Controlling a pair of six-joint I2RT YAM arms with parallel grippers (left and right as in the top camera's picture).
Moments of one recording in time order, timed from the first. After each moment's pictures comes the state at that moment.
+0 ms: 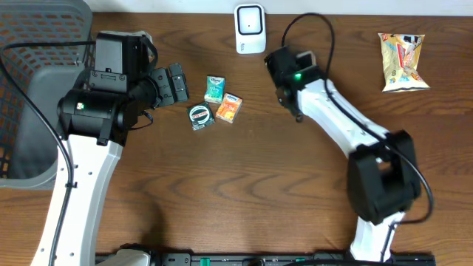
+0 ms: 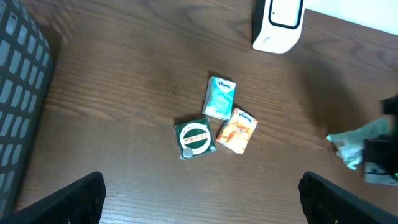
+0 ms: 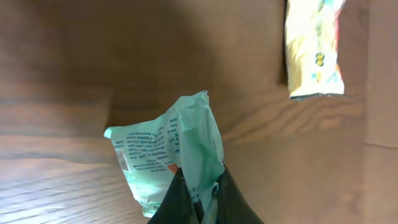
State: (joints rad) left arm -0.16 1.38 1.54 -1.03 0.04 -0.35; right arm 0.44 2.03 1.54 -0.88 0.73 0.21
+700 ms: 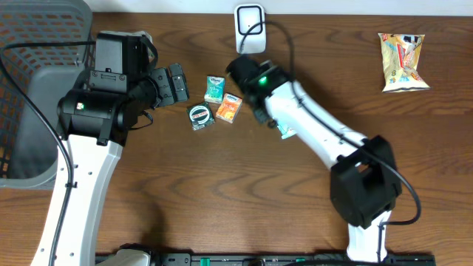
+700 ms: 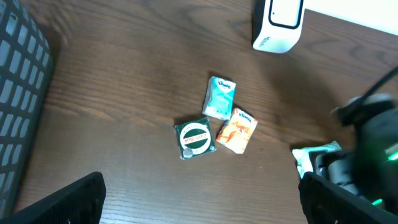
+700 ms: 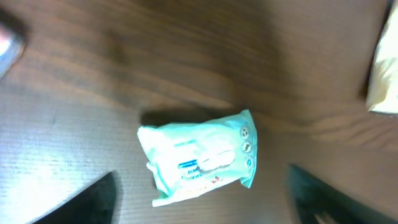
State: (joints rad) left arm -0.16 1.38 1.54 -1.03 0.04 -0.35; right arm 0.60 2.05 1.73 -1.08 0.48 0.26
